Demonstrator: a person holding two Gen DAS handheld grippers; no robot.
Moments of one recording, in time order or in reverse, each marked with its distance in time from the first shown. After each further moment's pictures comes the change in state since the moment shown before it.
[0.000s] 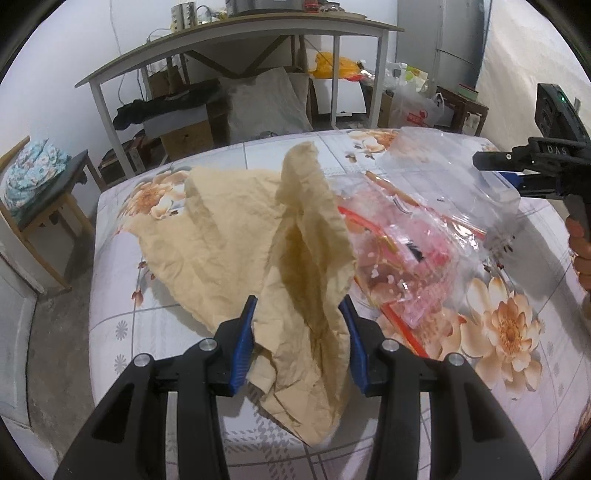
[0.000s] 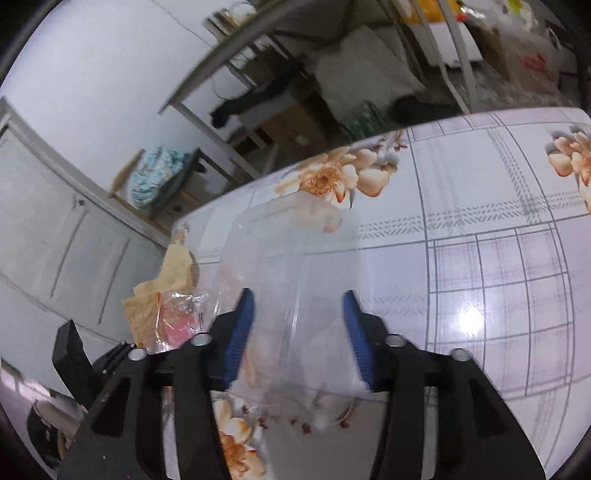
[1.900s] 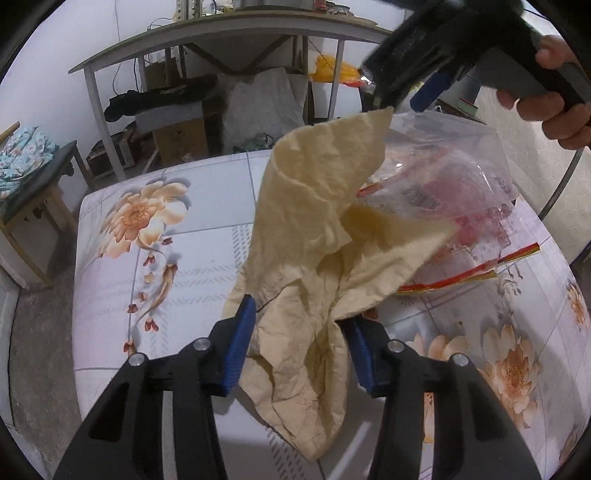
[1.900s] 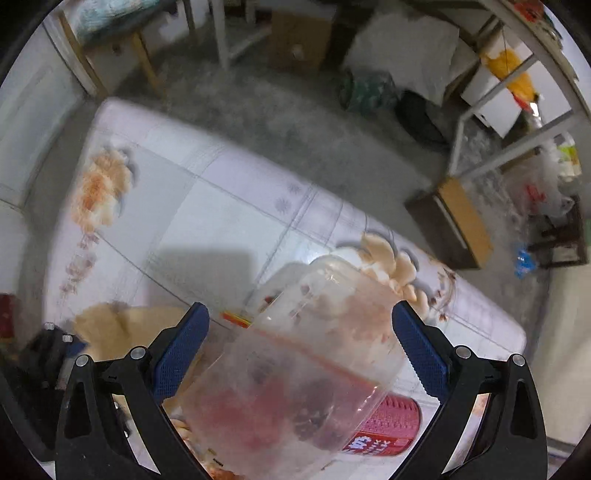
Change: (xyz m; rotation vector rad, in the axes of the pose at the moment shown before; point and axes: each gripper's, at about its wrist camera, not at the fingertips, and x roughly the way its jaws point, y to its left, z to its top) left arm 0.022 0.028 0.022 -0.060 -0.006 -0.076; right arm 0.142 0.185 0.113 -0.494 0.529 -0.650
